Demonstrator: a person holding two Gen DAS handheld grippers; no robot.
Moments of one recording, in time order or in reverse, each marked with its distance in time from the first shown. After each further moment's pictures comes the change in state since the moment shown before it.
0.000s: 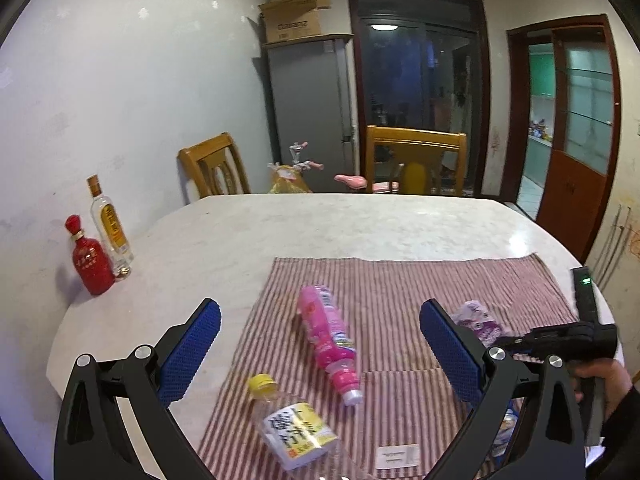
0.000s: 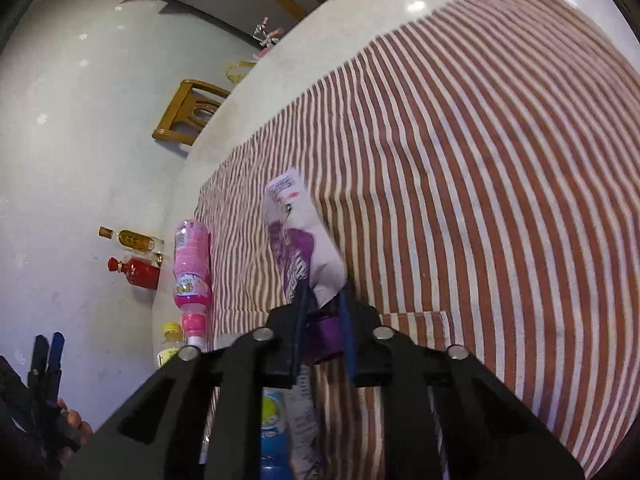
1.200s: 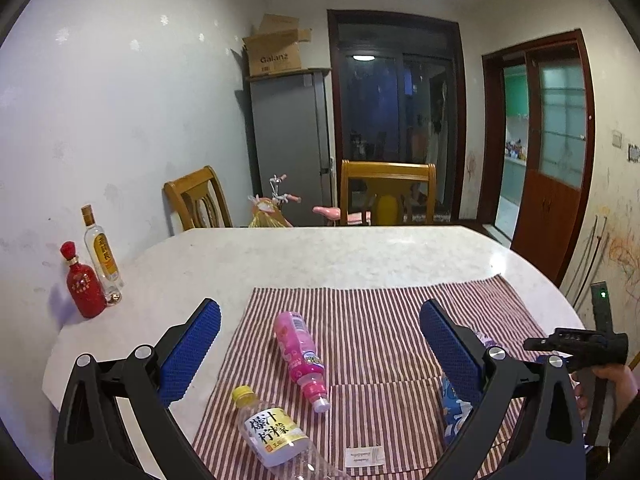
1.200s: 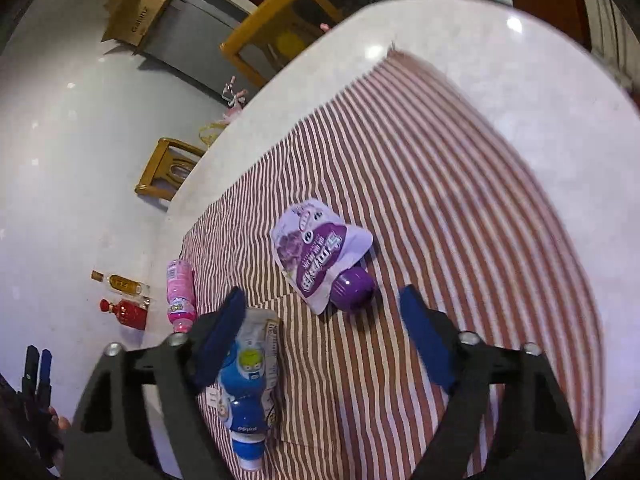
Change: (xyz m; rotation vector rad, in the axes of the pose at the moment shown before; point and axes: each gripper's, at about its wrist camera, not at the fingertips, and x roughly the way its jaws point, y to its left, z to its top) left arm -0.057 -0.027 0.007 0.033 -0.113 -0.091; right arm -0.100 -0.061 -0.035 0.103 -0.171 -0.075
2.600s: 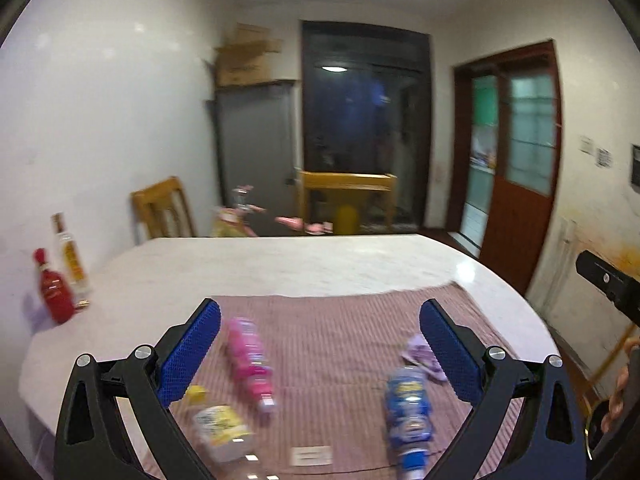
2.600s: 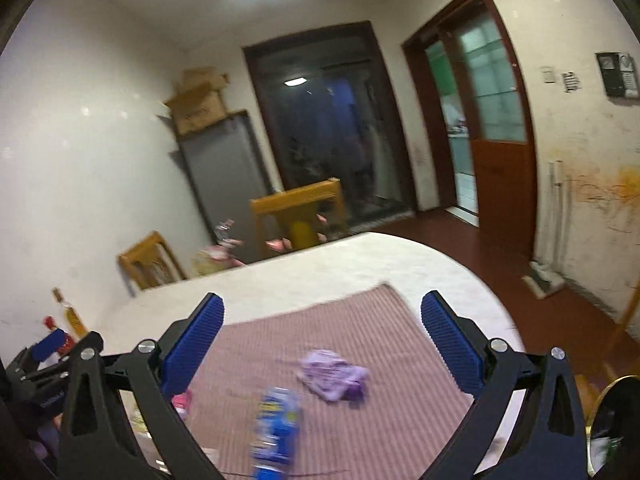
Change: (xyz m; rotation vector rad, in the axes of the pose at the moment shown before) left arm -0.034 -0.028 -0.004 -0.005 -0.060 -0.106; right arm -0.178 0.153 -0.103 -0.401 -0.745 -0.247
